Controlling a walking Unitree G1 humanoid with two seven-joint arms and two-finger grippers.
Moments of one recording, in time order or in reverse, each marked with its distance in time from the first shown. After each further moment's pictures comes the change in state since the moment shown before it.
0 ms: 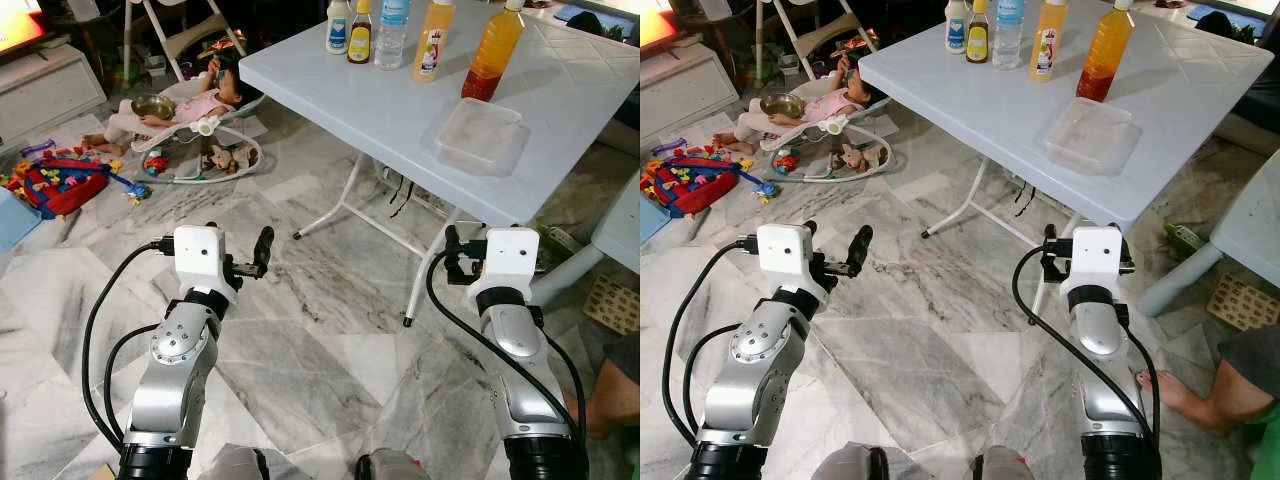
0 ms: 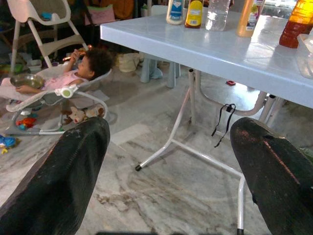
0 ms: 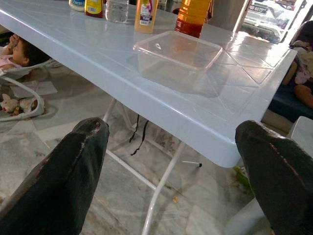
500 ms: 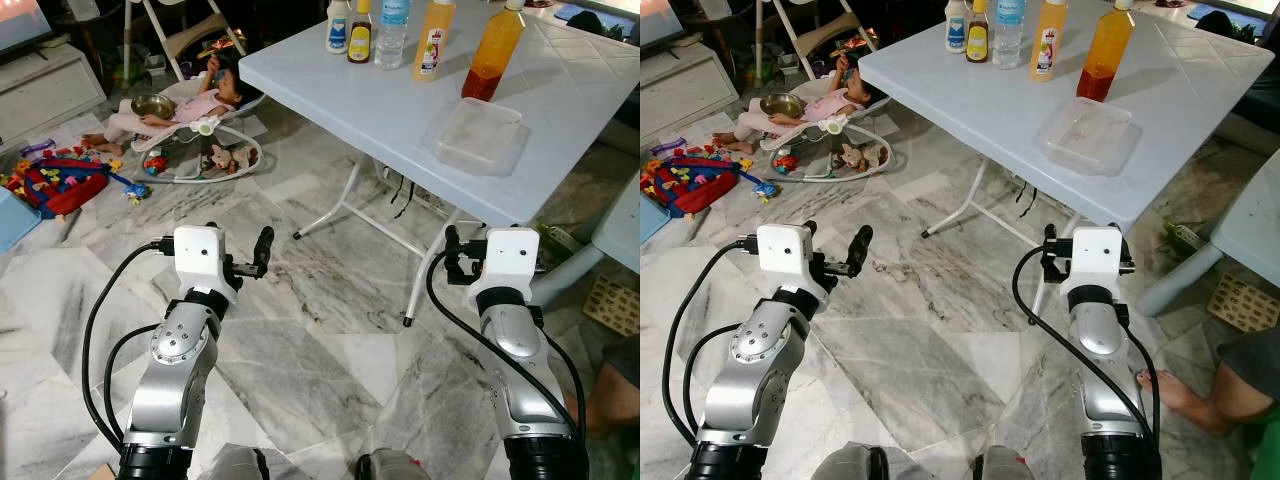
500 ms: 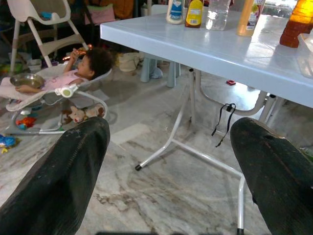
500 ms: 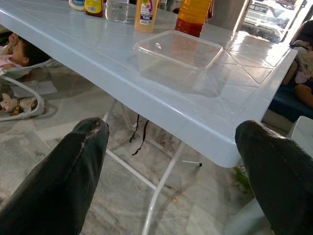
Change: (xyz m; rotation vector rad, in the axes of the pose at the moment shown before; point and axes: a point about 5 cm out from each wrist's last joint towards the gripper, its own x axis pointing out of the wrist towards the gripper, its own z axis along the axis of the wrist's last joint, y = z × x) left arm 0.000 0.000 0.000 0.000 0.000 0.000; right arm 0.000 0.000 0.000 0.000 0.000 0.000
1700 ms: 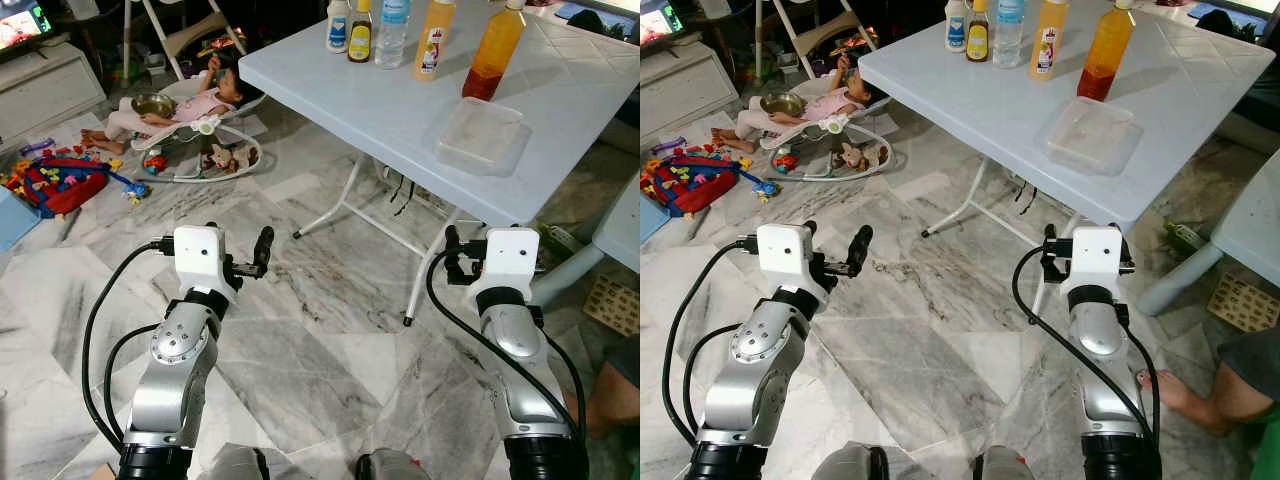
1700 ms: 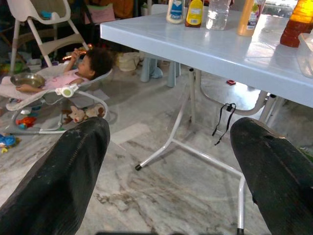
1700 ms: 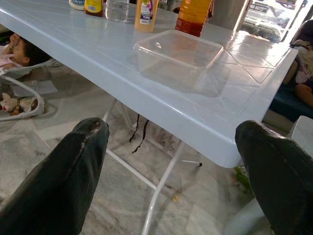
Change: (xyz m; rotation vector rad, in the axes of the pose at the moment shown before) left arm 0.000 0.000 0.000 0.000 0.000 0.000; right arm 0.000 0.000 0.000 0.000 0.000 0.000
